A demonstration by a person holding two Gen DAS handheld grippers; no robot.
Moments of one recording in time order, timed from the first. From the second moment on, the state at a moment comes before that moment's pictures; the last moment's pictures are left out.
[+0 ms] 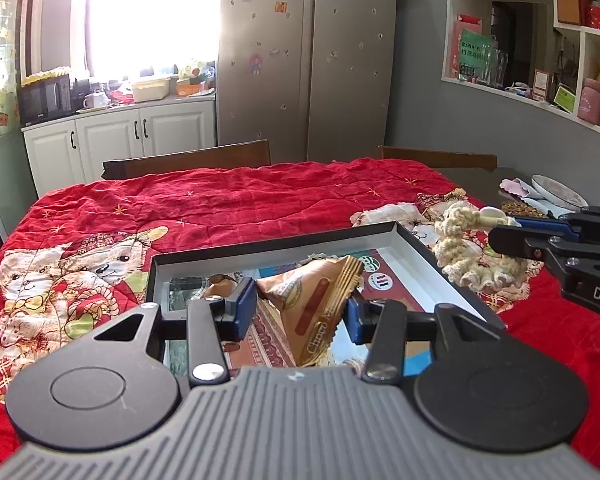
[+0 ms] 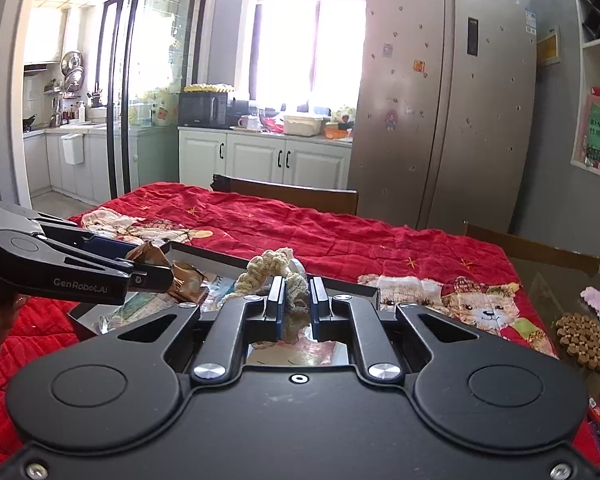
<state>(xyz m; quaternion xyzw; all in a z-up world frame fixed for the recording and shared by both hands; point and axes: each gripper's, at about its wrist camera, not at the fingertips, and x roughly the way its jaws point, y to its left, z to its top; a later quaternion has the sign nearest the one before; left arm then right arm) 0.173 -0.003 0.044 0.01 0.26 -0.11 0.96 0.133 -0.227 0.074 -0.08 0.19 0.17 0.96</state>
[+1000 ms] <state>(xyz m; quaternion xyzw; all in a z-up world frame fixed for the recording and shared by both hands) 0.254 -0.014 0.011 0.01 0.30 -0.07 0.95 0.254 -0.232 0.029 -0.02 0.25 0.11 0.96</state>
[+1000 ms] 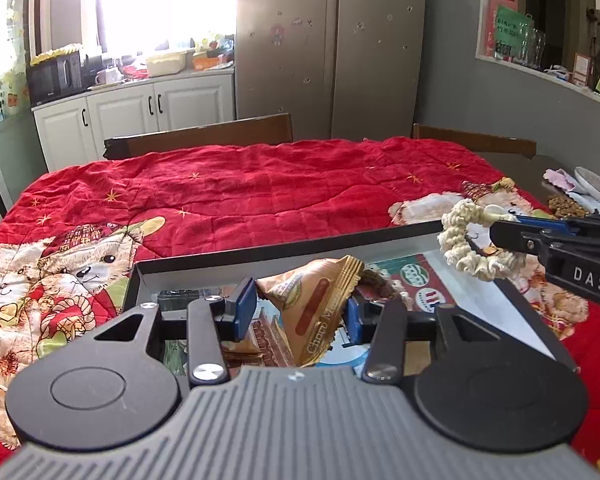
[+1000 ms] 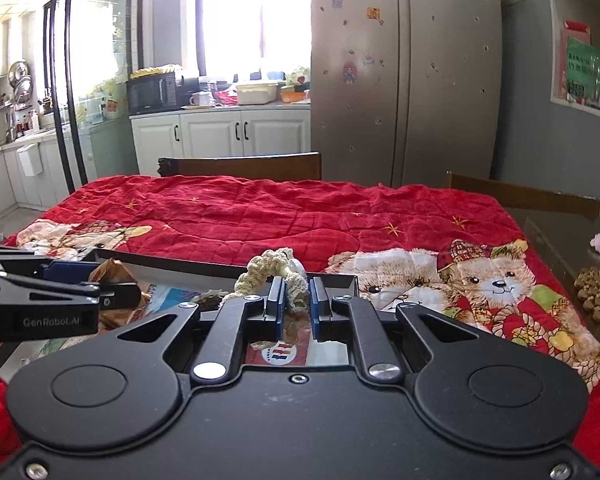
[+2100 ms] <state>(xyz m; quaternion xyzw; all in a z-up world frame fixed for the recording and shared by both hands) 0.300 -0.027 -0.023 0.03 0.34 -0.05 0.94 0.313 -0.229 -0.020 0.03 0.32 0.09 0.94</state>
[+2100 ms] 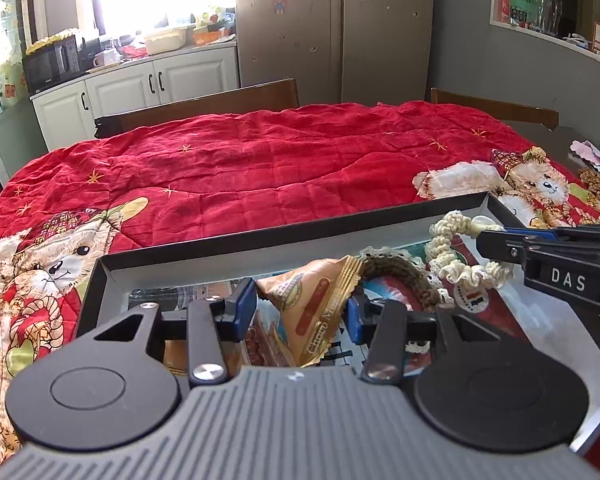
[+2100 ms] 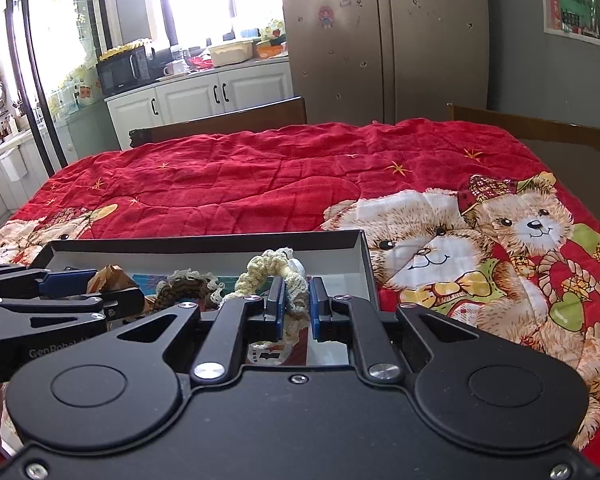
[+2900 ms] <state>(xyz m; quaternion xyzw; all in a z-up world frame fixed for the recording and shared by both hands) 0.303 -0.030 -0.028 0.04 0.35 -0.05 0.94 0.325 -0.224 -0.029 0.02 0.36 0.10 0.93</state>
